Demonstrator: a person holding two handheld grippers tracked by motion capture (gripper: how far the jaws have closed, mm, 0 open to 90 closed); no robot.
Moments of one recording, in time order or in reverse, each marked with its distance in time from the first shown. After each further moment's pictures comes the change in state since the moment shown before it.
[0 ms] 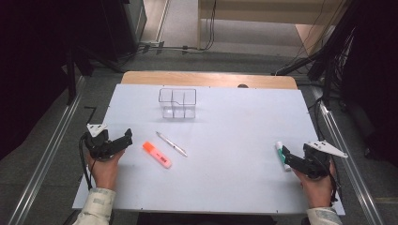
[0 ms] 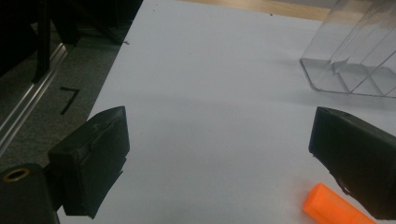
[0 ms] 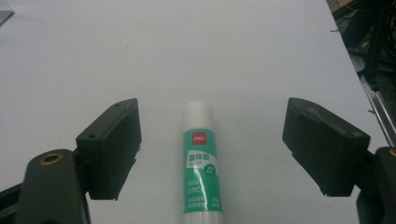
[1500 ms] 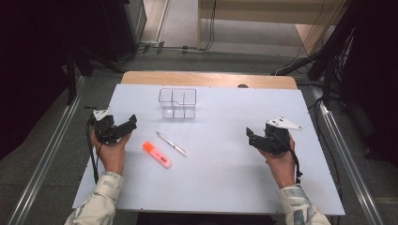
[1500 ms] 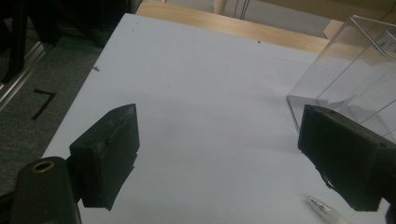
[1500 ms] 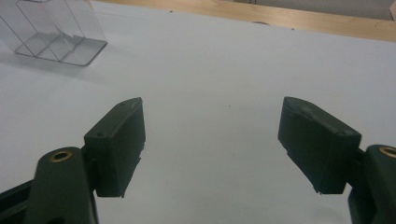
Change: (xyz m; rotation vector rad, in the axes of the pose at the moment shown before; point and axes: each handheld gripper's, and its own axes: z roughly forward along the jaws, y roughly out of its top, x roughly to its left) left arm -0.011 0.029 0.036 -0.024 -0.051 -0.059; right arm 0.092 0.054 0.044 -0.027 0.138 -0.125
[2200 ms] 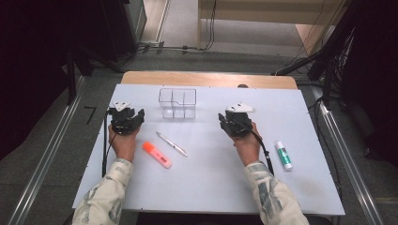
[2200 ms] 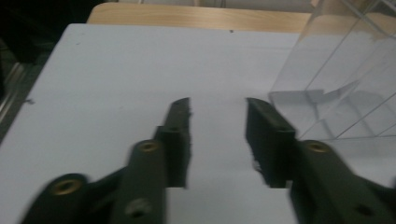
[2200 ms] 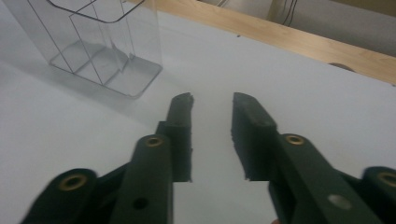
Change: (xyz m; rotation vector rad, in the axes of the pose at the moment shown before) left arm -0.029 0.008 0.047 0.046 -0.075 0.149; right arm 0.074 0.038 0.080 0.008 0.074 -0.143
